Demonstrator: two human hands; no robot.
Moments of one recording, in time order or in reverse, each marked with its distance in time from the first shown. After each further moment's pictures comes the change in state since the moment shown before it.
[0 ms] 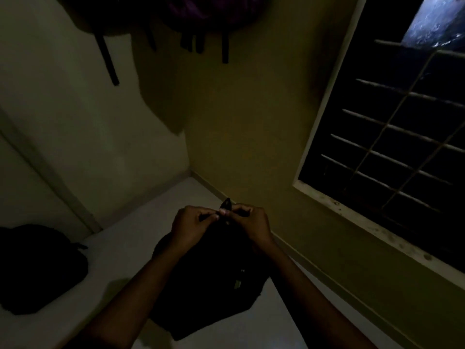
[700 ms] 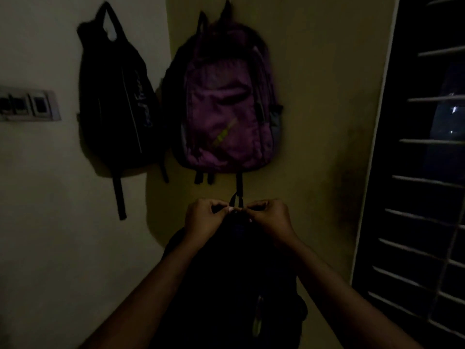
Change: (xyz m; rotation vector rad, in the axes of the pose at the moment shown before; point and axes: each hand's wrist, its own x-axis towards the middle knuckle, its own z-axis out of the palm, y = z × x) left_hand 0.290 0.144 -0.147 -0.011 0.327 0.381; right_hand 0.229 -0.264 0.021 -0.263 0.279 -0.490
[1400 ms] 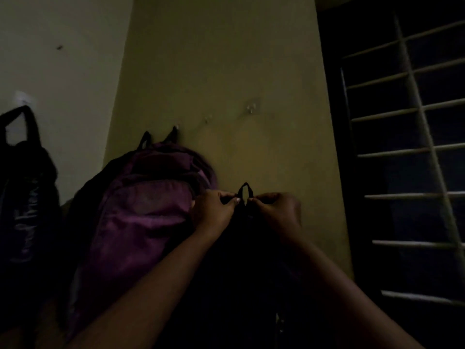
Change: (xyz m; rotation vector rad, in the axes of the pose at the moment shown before) left_hand 0.294 0.202 0.065 -0.314 0.219 0.455; right_hand 0.250 -0.156 -0.147 -0.270 0.583 -0.505
